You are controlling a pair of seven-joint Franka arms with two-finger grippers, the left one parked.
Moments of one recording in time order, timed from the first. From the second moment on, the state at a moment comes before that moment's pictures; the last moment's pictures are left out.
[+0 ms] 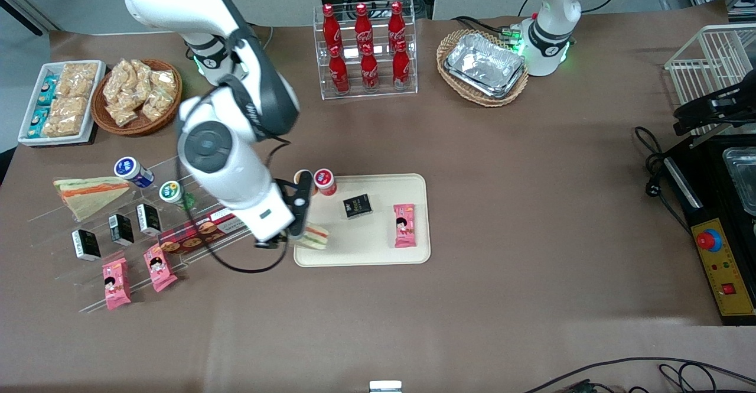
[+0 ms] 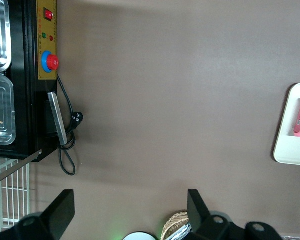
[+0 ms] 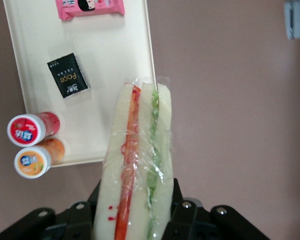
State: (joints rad) arm 0.73 0.50 -0.34 -1.41 0.14 1.94 -1.07
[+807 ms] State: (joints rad) arm 0.84 0.73 -0.31 -1.42 0.14 2.20 -1.12
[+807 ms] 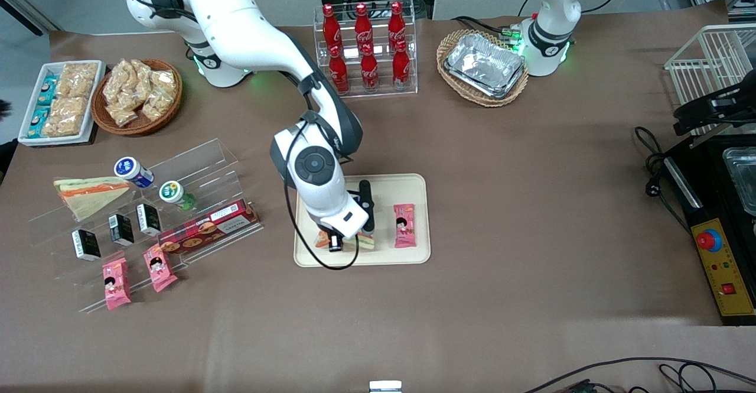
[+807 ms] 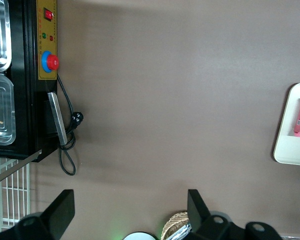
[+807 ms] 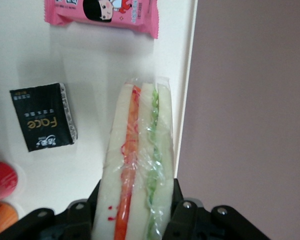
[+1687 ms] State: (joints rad) arm 0.84 0.79 -0.31 -1.41 0.18 2.27 -1.13
